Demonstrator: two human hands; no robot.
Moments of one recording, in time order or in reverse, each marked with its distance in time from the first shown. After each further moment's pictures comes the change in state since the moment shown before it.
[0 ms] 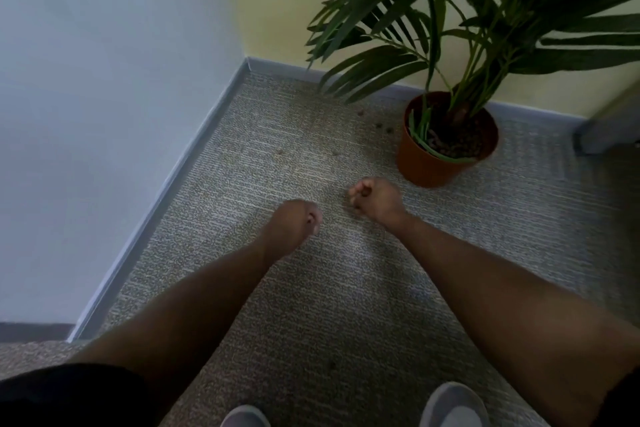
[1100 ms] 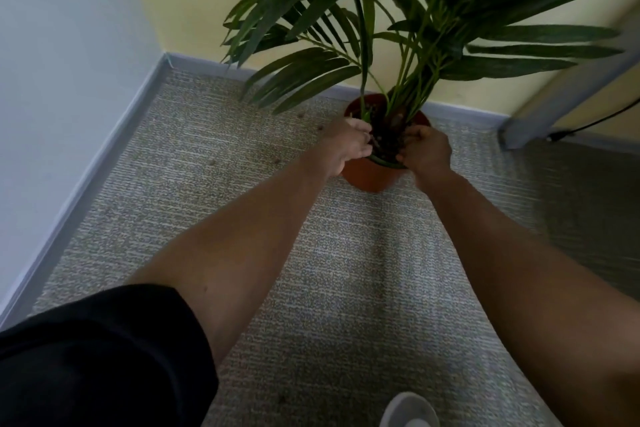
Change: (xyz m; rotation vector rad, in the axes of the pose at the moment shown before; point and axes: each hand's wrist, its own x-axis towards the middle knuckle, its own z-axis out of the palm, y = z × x) left_hand 0.182 0.180 0.014 -0.864 -0.108 -0.324; right_hand 0.056 0.028 -0.164 0.372 0.559 0.235
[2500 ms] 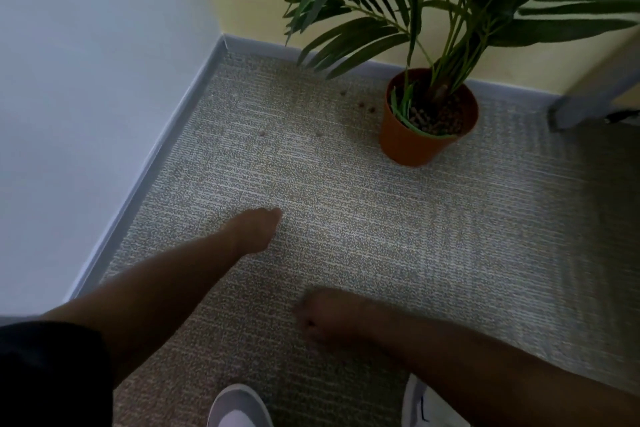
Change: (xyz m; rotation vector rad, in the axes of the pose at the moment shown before) left_hand -0.147 -0.192 -0.186 1.541 -0.097 0.039; right_hand -0.284 0.155 0.077 -0.972 -1.411 -0.935
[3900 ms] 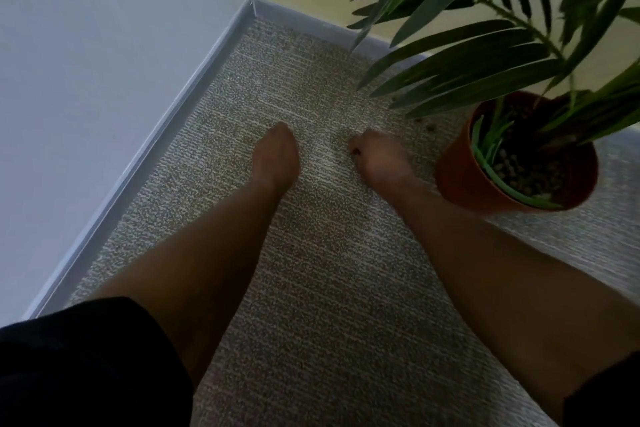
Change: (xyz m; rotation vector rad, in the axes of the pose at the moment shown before) left_hand 0.171 -0.063 -0.062 -0.375 0.557 -0.478; right_hand 0.144 0.213 -0.219 -0.111 0.572 0.528
